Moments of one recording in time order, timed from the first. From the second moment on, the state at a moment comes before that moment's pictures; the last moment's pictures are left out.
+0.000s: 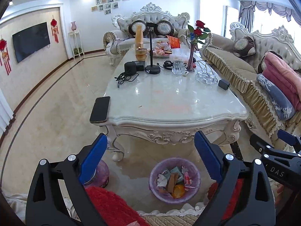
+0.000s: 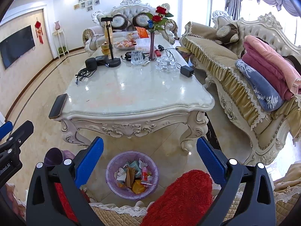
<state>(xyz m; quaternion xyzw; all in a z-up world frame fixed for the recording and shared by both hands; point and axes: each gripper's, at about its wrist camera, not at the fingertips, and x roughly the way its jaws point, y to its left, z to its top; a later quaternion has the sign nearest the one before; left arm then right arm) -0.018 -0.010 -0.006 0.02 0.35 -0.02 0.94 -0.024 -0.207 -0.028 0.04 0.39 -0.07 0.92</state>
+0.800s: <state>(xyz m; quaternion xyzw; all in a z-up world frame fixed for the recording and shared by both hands) -0.022 -0.006 0.005 0.03 0.34 -0.01 0.94 -0.029 -0.207 -0.021 0.04 0.38 -0.07 0.92</state>
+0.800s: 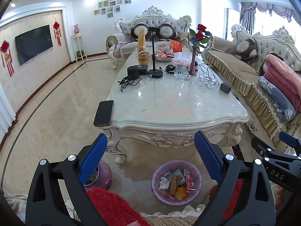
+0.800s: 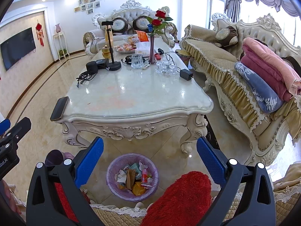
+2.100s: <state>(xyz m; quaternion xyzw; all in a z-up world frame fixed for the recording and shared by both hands) -0.027 0.000 0.016 0.02 0.32 -0.01 0.95 -0.035 -0.205 -0.016 0.04 0.36 -0.07 0.93</state>
